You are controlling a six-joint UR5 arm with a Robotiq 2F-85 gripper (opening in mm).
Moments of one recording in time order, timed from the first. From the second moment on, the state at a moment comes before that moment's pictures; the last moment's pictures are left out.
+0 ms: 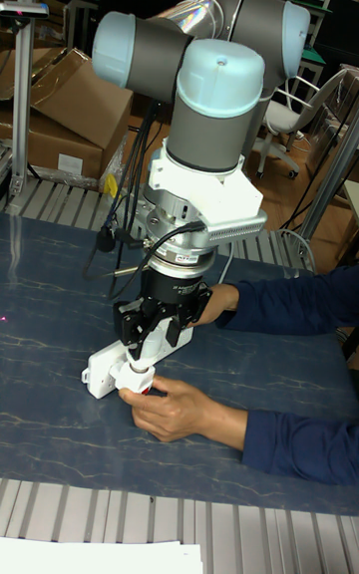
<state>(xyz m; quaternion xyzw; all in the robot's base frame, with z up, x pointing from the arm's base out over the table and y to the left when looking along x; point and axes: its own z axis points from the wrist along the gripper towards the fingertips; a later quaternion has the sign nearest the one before) 0.644 -0.017 0.145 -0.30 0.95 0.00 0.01</state>
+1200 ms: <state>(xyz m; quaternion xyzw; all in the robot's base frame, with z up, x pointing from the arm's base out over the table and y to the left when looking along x) 0.634 -0.011 0.153 -0.45 0.89 0.00 0.02</state>
